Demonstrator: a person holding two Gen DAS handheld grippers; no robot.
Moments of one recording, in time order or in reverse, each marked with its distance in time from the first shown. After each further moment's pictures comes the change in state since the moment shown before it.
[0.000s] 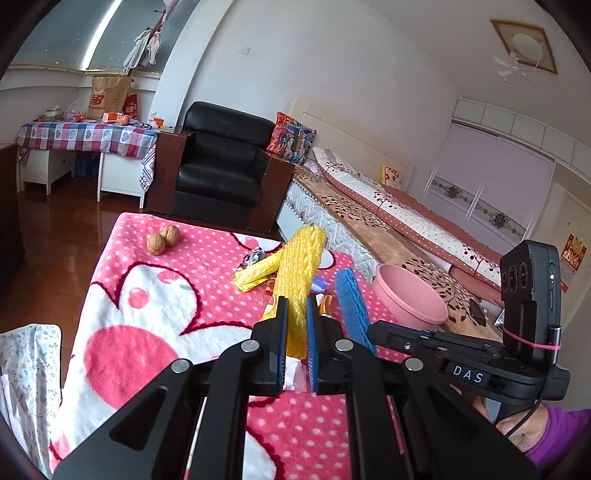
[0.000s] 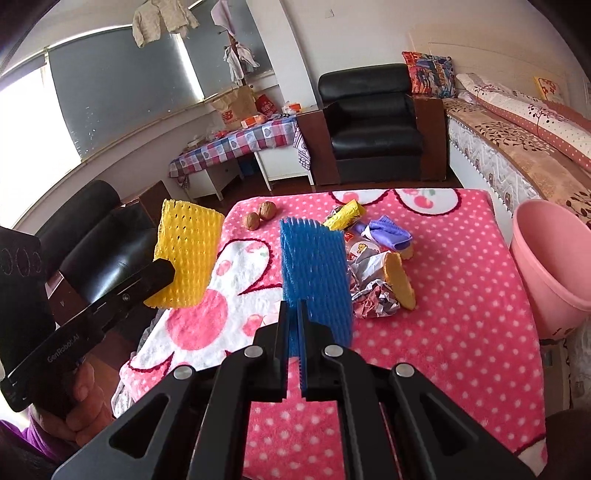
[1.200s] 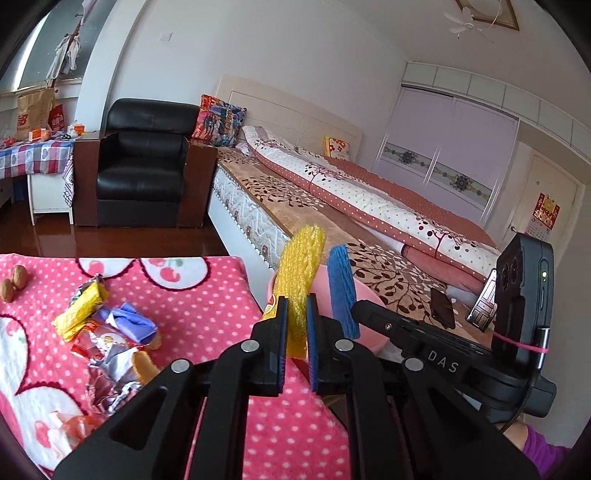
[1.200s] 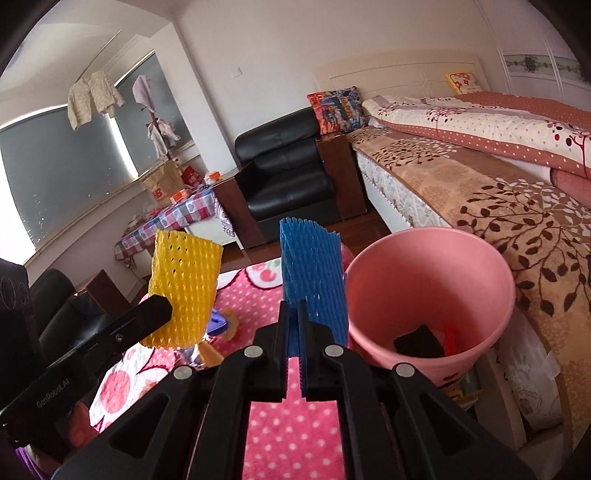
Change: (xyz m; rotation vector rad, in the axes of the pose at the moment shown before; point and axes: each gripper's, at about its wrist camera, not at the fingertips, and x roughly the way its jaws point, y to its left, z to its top) left arm 0.169 -0.183 0.026 0.120 0.094 -0.160; right arm -0.085 -0.231 0.036 0.241 -0.230 -0.173
